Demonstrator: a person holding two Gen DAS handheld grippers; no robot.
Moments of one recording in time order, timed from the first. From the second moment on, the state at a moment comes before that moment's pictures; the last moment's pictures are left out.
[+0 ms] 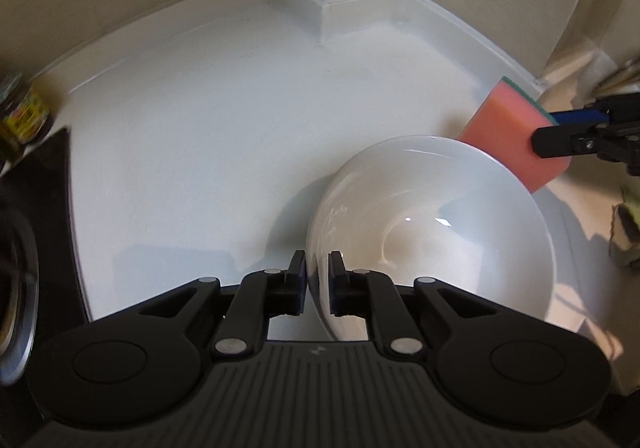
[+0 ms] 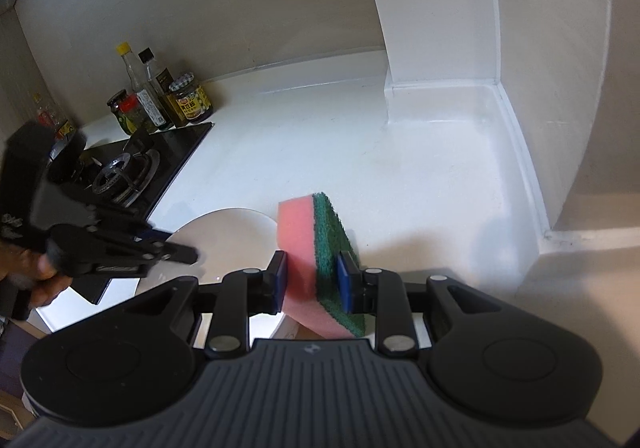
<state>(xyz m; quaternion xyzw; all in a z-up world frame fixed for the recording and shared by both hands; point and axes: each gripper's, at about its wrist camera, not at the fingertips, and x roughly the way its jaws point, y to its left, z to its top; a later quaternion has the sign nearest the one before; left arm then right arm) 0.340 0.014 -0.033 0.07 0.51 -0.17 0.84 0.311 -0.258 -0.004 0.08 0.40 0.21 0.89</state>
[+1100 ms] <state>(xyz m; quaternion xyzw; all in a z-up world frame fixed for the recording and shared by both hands) 0.351 0.022 -0.032 0.08 0.51 -0.17 0.84 0.322 -0.259 -0.008 0.10 0.39 0.21 0.89</state>
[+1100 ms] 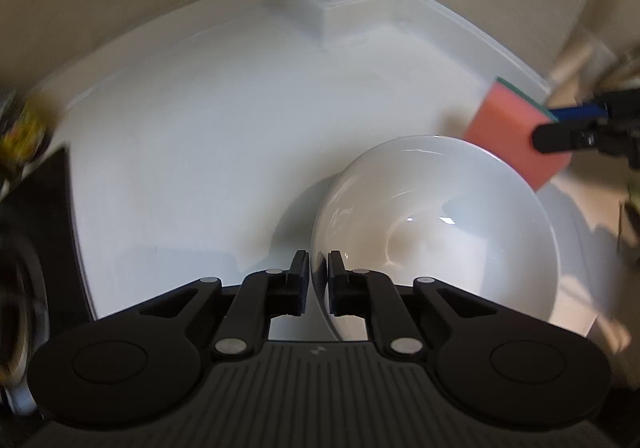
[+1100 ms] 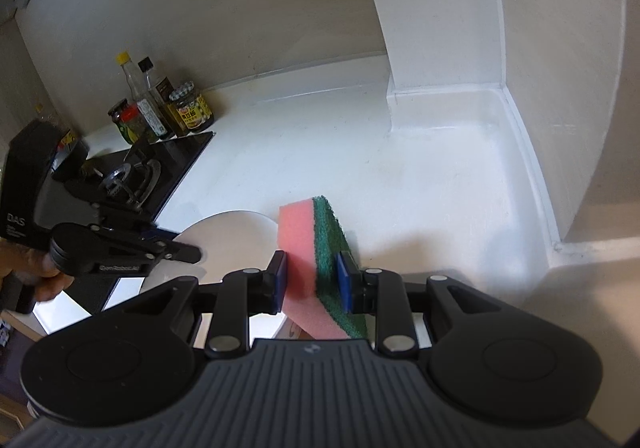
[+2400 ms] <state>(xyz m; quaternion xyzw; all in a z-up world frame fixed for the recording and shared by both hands) 0.316 0.003 -0.033 0.08 0.50 -0.07 0.86 0.322 -0.242 -0.004 0.05 0.39 0.22 0.89</state>
